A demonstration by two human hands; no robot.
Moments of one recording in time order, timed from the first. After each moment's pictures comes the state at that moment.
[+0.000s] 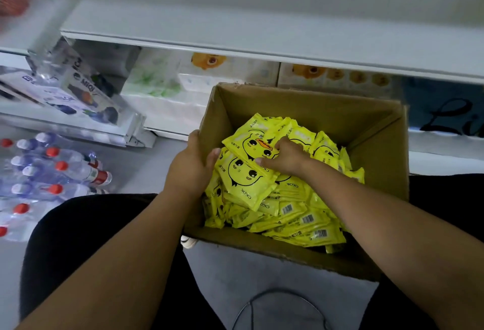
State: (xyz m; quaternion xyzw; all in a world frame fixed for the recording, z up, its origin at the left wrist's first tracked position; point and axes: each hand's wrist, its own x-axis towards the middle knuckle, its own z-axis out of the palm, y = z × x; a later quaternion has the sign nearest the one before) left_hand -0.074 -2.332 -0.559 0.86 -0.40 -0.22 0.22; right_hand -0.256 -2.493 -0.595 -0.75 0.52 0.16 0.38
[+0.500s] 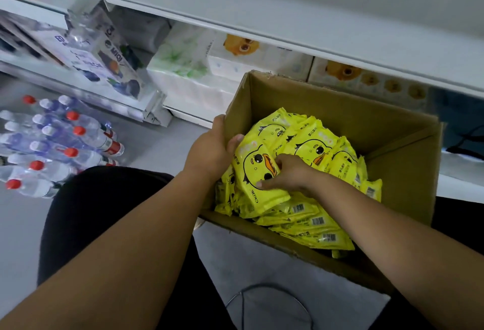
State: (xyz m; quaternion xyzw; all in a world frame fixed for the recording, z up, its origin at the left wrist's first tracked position) left_hand -0.068 -2.332 -0.566 0.86 -0.40 -0.21 0.24; right_hand -0.238 -2.445 -0.578 -0.73 0.45 0.19 0.47
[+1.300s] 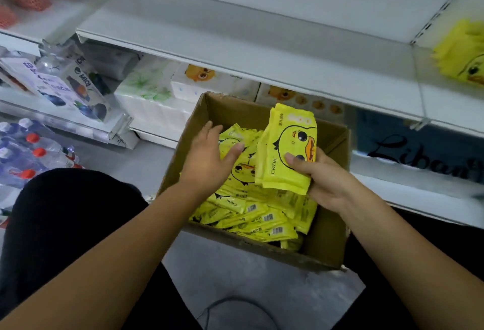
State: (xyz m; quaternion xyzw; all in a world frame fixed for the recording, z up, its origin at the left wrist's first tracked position) left_hand -0.163 -2.338 -0.492 0.82 -0.42 -0.22 0.31; right_hand -0.378 -2.461 -0.472 -0.40 0.47 -0.15 0.78
